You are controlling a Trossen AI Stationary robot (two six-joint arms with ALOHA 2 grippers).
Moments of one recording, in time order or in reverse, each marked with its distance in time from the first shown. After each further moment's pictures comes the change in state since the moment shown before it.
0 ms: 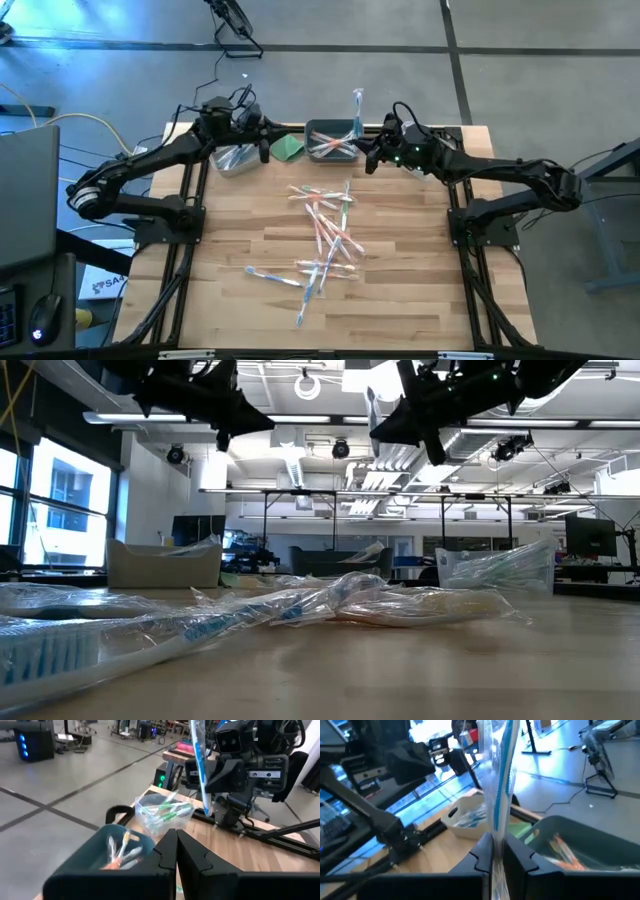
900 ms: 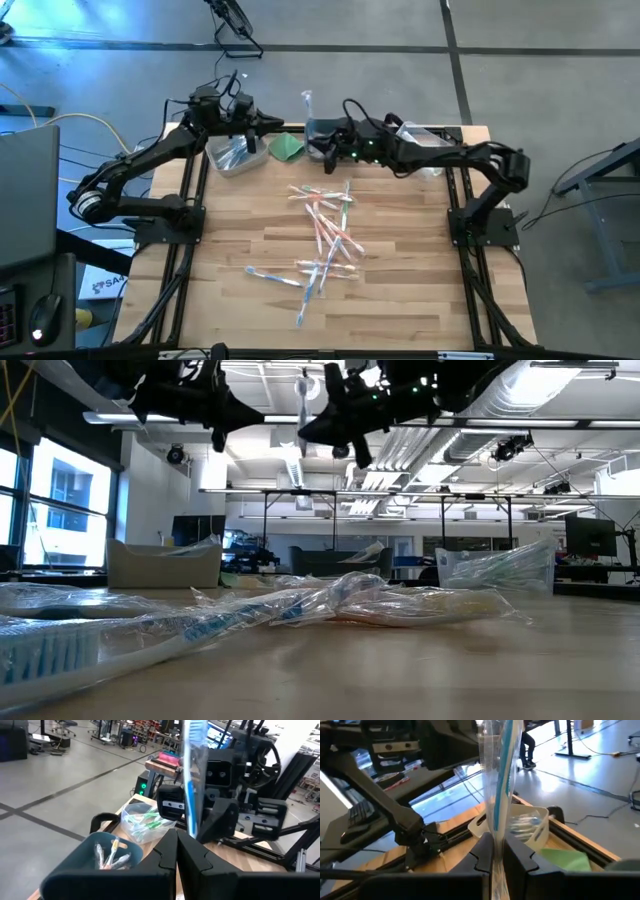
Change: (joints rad) left arm 0.163 -0.004 0.000 0.054 0.261 -0.082; right arm 0.058 0.433 0.346 0.137 -0.103 -0.076
